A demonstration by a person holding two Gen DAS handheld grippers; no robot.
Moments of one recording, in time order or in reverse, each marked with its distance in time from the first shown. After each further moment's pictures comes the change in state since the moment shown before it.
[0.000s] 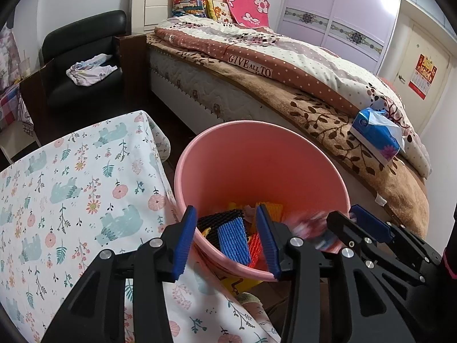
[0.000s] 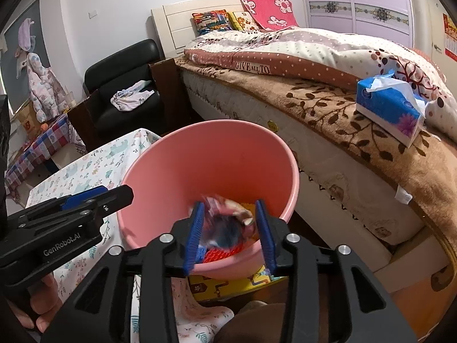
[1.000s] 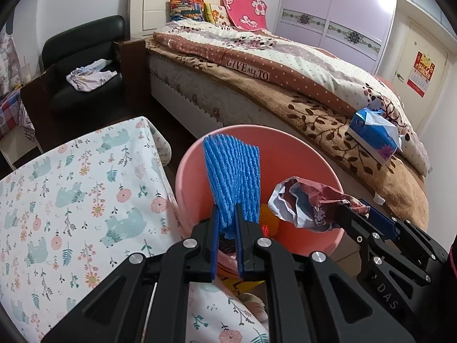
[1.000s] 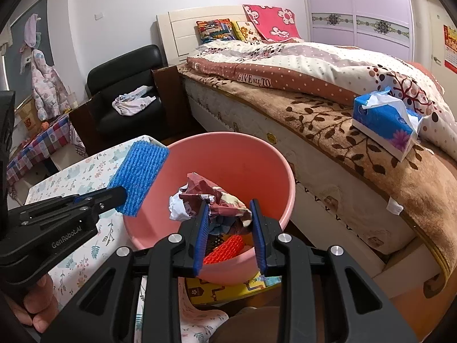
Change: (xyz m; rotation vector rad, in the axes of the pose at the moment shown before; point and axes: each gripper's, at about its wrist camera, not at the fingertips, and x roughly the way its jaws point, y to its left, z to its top) left arm -0.008 -0.003 0.000 0.020 -0.010 0.005; right arm -0.017 0.008 0.000 -0.037 -0.046 -0.027
